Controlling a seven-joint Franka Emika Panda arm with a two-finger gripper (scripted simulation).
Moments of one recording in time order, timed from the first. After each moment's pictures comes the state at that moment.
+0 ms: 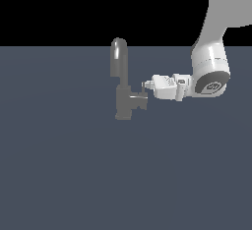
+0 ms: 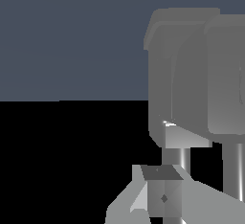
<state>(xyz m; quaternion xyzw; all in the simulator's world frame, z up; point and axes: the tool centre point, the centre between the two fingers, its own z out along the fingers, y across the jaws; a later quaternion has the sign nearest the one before) 0.097 -0.072 0.143 -0.46 0.53 0.47 0.53</state>
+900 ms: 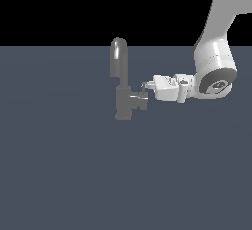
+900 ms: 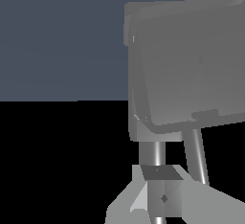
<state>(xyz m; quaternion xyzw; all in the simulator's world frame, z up) 0.069 -0.068 0.149 -0.46 0.54 0.47 0.53</state>
